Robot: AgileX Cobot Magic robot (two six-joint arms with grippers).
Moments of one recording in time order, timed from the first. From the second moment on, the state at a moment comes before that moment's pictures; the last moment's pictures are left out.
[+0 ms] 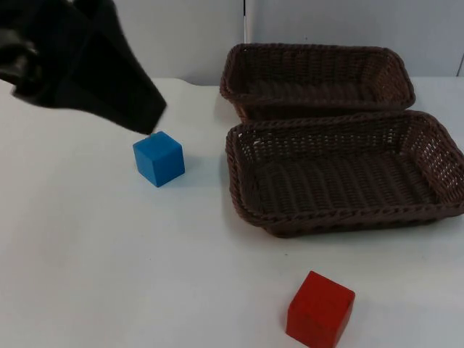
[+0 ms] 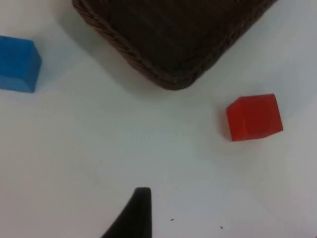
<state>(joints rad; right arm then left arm) 0.16 0.00 -0.52 0.00 1.08 -0.03 -0.46 1.14 -0.95 -0.37 0.90 0.34</state>
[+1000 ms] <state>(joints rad) 0.16 0.00 -0.52 0.00 1.08 -0.03 -0.91 1.47 -0.95 -0.24 0.58 0.13</state>
